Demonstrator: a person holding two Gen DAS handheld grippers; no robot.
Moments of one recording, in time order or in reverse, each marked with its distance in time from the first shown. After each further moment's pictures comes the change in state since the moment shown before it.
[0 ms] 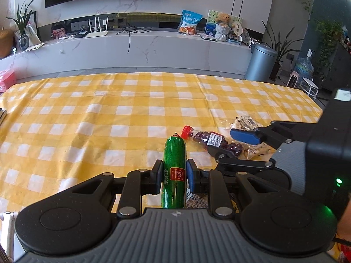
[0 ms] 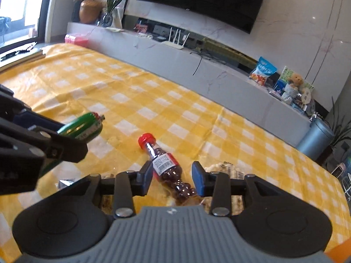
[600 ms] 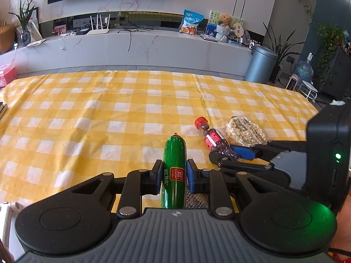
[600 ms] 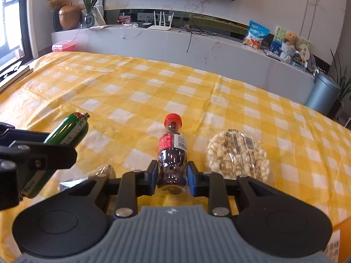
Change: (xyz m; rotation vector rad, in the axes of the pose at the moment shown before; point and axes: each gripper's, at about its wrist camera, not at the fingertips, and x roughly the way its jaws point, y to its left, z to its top) left arm -0.012 -0.005 -0.001 -0.028 0.002 -0.009; right arm 0.004 -0.013 -0.008 0.227 0.096 0.046
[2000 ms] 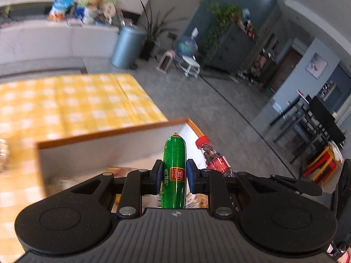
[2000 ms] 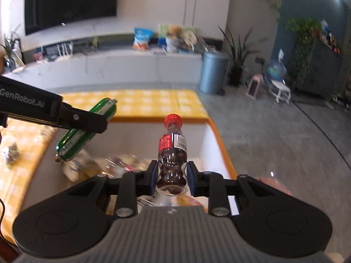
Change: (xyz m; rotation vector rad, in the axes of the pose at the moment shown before) left arm 0.015 -0.318 0.030 0.136 0.156 -0.606; right arm -0.296 -0.282 -0.118 0.304 -0.016 -0.345
